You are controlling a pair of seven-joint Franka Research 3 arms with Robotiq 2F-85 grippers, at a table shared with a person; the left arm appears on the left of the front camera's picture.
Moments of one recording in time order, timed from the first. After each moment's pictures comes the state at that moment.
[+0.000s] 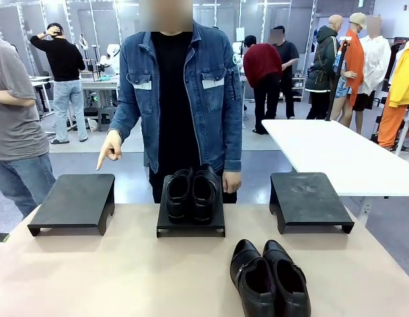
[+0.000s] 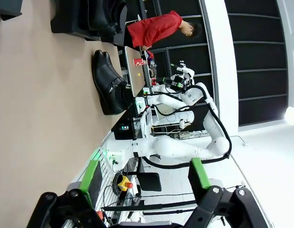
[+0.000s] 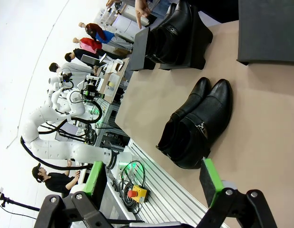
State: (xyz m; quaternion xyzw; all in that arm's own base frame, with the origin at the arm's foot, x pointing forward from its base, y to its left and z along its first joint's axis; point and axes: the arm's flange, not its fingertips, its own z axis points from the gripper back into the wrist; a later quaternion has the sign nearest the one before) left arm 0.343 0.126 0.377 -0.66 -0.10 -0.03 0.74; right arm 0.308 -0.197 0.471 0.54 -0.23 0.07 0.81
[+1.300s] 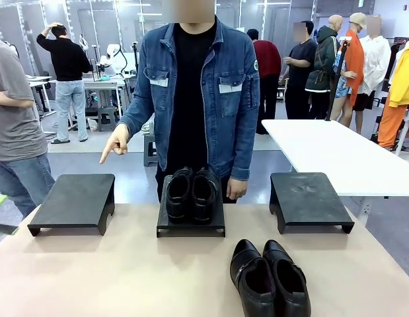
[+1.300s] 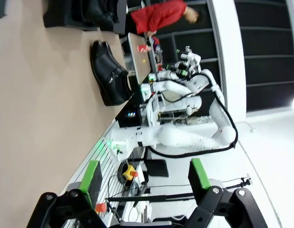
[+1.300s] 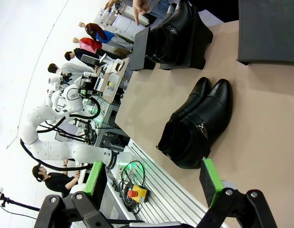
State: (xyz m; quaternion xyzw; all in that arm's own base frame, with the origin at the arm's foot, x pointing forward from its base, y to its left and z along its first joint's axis) left arm 0.361 0.097 0.407 -0.64 -0.08 -0.08 0.76; right arm 0.308 -0.197 0.471 0.54 -0.23 0.07 0.81
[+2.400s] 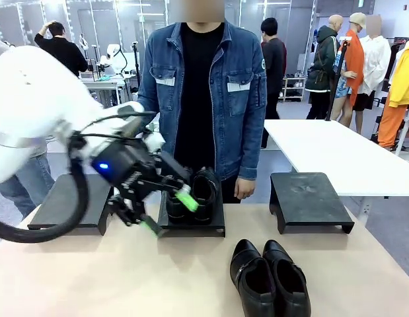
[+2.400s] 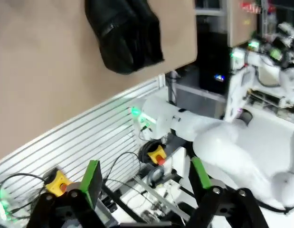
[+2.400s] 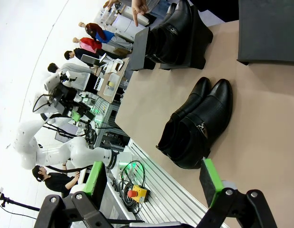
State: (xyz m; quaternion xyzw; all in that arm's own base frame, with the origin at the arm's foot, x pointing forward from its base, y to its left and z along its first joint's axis) left arm 0.319 -0.309 0.539 -0.36 0.06 -0.09 0.93; right arm 0.308 -0.197 0.471 0.54 -0.23 0.07 0.81
